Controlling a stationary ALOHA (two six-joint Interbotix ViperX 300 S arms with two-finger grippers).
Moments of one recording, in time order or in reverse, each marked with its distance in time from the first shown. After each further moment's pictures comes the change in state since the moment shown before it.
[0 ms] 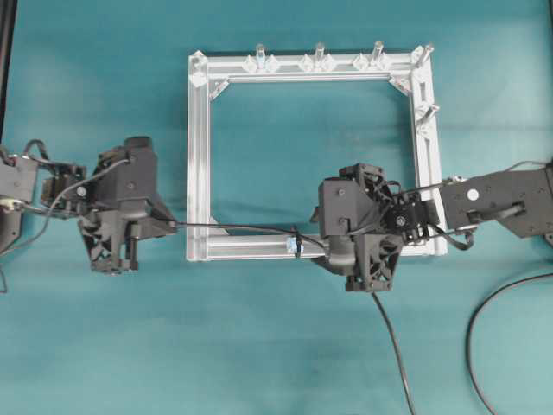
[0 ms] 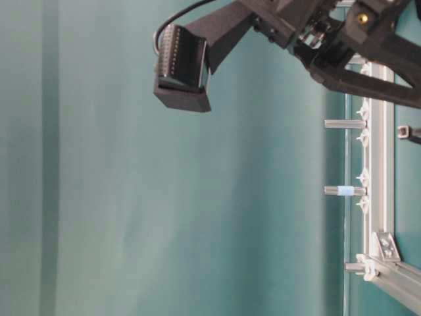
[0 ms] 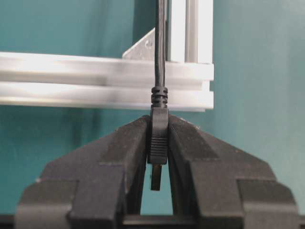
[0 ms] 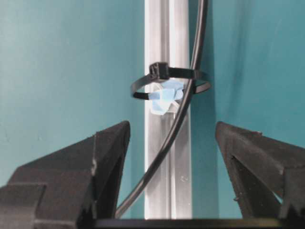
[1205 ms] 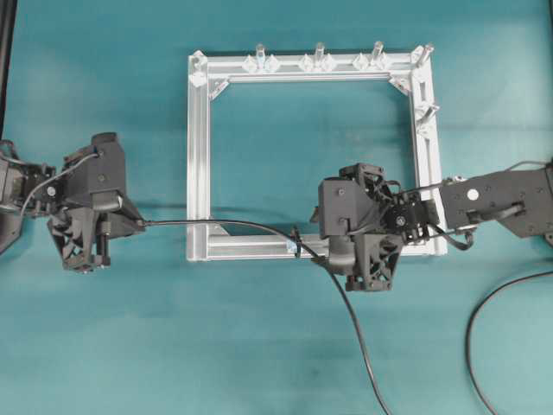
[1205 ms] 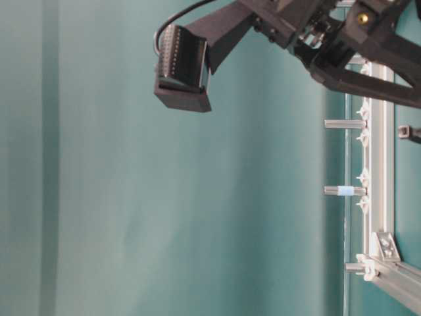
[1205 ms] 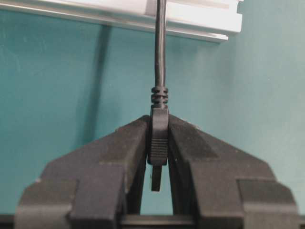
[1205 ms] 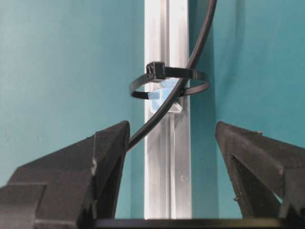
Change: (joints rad) left arm 0.000 -0.055 0.120 0.000 0.011 -0.084; right arm -0.002 0.000 0.000 0.000 0.002 0.000
